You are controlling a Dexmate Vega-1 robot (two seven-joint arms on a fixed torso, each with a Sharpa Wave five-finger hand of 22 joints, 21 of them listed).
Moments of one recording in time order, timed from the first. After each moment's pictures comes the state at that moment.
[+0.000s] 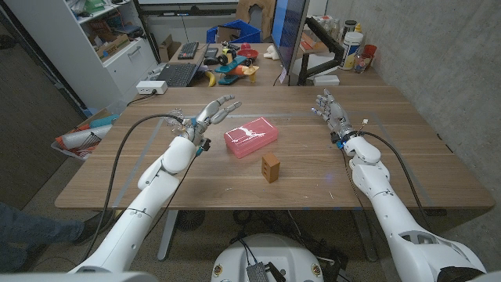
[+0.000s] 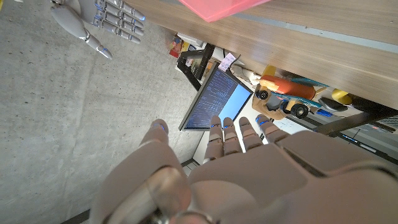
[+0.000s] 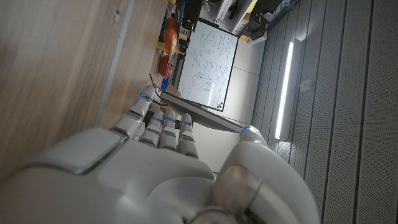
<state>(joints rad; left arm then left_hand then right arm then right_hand) 1.02 0.36 0.14 -1.67 0.40 -0.18 -0.04 0.38 0.10 0.30 -0.09 0.19 0.17 0.08 0.19 0.18 0.07 0.05 0.22 0.20 0.01 0.06 0.19 0.18 -0.08 0.09 0.27 0.17 -0.82 -0.16 0.00 -1.20 0.27 0.23 0.29 0.31 0.00 0.17 0.03 0.23 0.20 0.07 0.20 0.19 0.14 0.12 0.23 0.20 0.06 0.05 0.22 0.22 0.27 0.03 0.35 0.17</state>
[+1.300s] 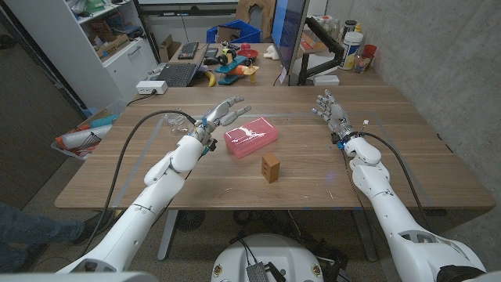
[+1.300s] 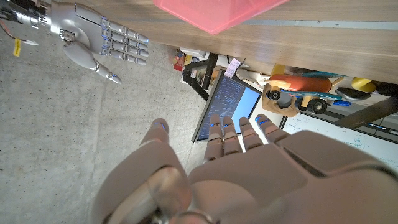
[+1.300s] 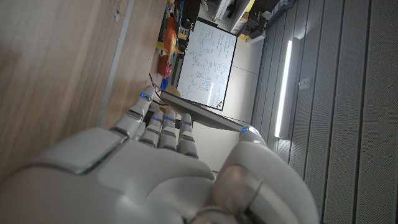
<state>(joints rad) 0.99 0.39 0.22 -1.66 0.52 -0.18 0.00 0.39 0.10 0.31 -0.11 0.19 0.19 0.08 0.19 0.18 0.08 0.04 0.22 0.20 0.02 0.07 0.19 0.18 -0.08 0.08 0.25 0.17 -0.81 -0.16 0.01 -1.17 0.28 0.25 0.30 0.30 0.01 0.17 0.03 0.23 0.20 0.07 0.20 0.19 0.14 0.11 0.22 0.20 0.07 0.05 0.22 0.22 0.28 0.03 0.33 0.17</state>
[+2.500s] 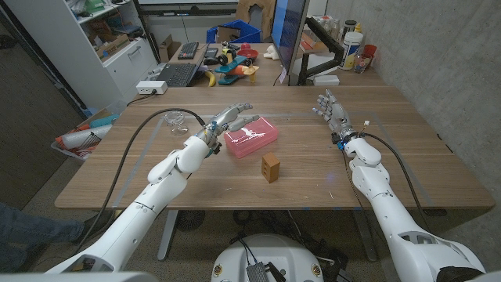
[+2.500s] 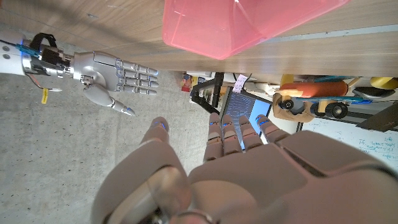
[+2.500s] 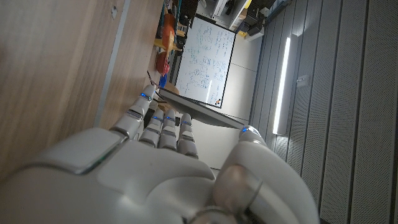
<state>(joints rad) 0.97 0.44 0.29 -1.68 0.62 -0.16 -0.03 0.40 0.10 0.31 -0.12 0.19 0.23 0.07 0.20 0.18 0.10 0.03 0.22 0.20 0.03 0.06 0.19 0.18 -0.08 0.08 0.24 0.17 -0.82 -0.15 0.01 -1.17 0.29 0.27 0.30 0.30 0.01 0.17 0.03 0.23 0.21 0.06 0.20 0.19 0.16 0.12 0.22 0.20 0.08 0.05 0.22 0.22 0.29 0.03 0.32 0.17</state>
